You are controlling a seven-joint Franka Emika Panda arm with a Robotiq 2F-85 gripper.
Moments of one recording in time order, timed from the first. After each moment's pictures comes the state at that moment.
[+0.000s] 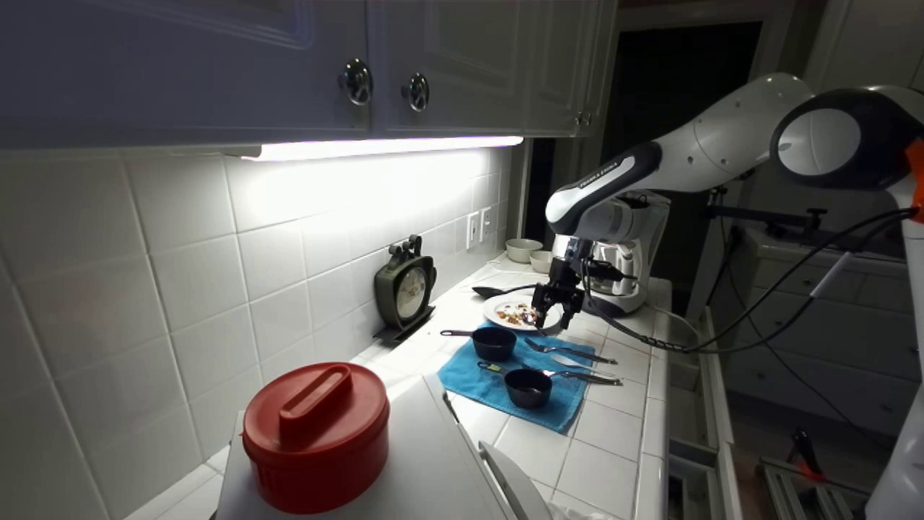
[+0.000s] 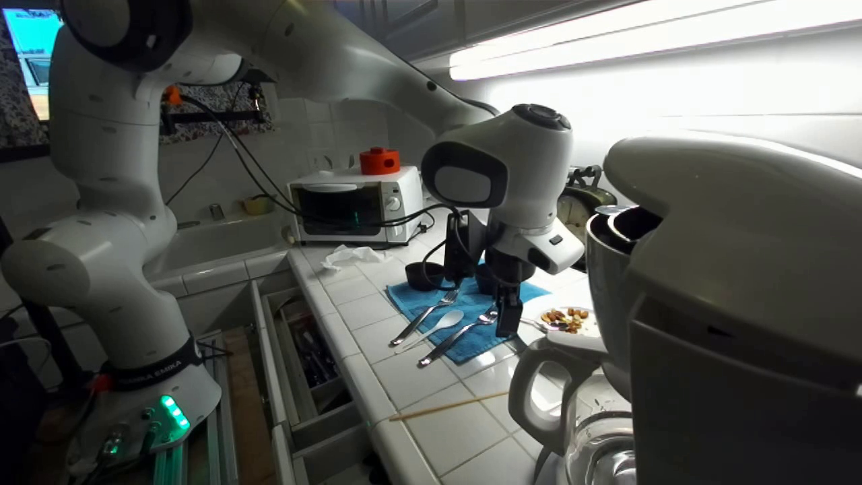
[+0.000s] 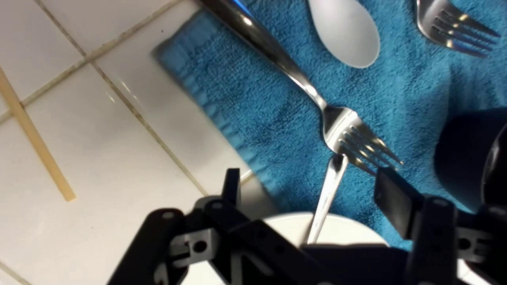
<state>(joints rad) -0.42 0.37 -0.22 -1.88 0.39 2.11 -0.21</state>
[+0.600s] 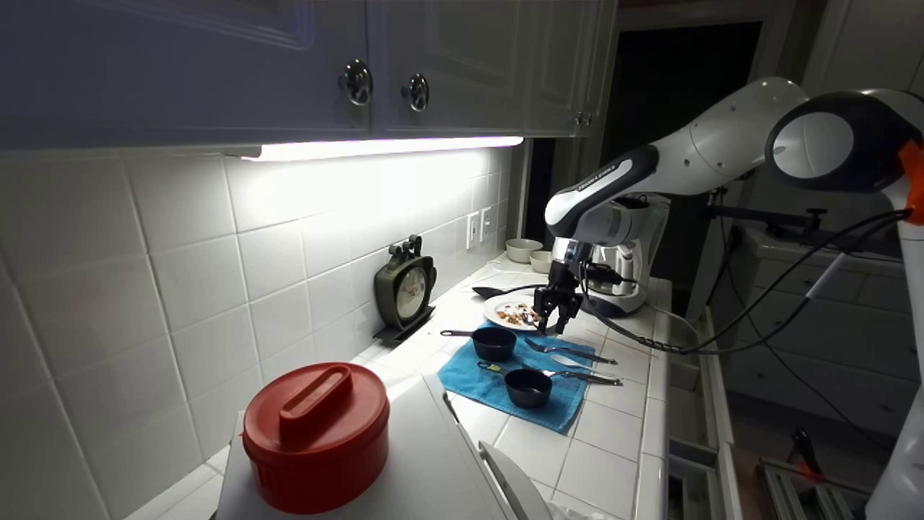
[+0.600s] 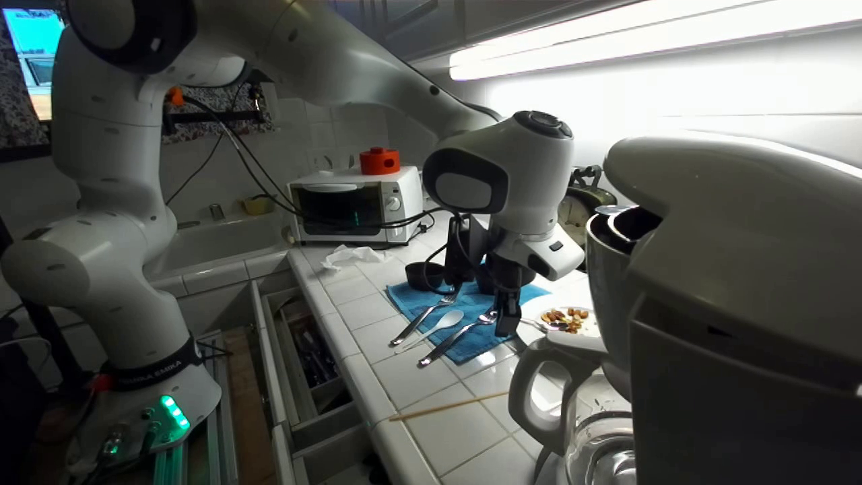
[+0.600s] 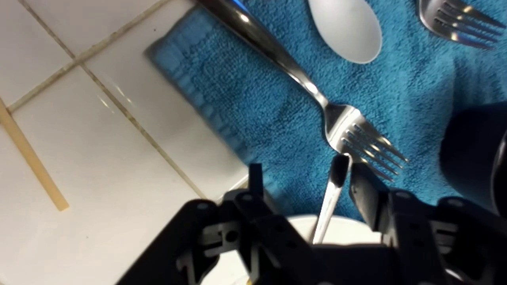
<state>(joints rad) -0.42 0.38 -0.22 -1.88 0.41 2.12 -0.20</state>
